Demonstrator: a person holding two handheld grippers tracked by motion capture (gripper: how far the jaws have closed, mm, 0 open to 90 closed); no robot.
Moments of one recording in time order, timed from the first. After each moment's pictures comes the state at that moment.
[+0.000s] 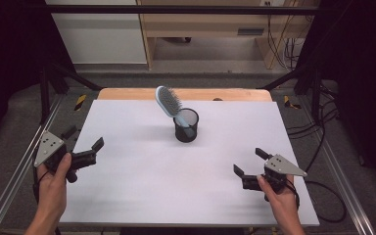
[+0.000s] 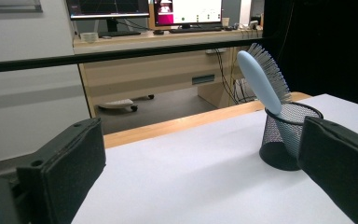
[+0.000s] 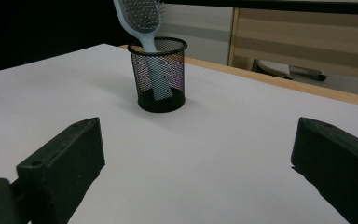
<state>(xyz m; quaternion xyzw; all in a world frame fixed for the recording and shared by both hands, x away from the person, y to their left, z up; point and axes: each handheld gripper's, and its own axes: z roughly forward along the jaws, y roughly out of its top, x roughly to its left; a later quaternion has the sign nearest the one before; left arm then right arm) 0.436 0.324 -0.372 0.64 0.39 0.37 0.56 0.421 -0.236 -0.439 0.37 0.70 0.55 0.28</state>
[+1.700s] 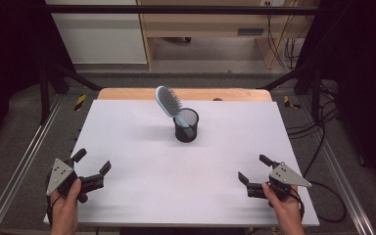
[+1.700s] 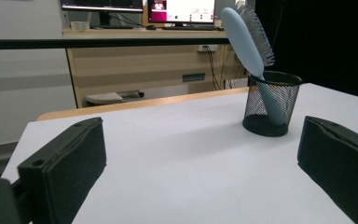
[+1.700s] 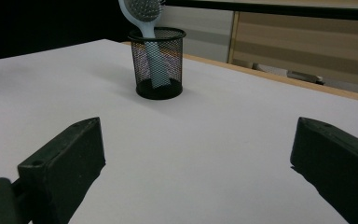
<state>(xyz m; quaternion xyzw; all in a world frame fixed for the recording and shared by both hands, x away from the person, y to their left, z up) 0.407 0.319 -0.447 0.63 0.38 0.35 0.58 0.408 -0.250 -0.461 0.35 0.70 0.55 0.29</state>
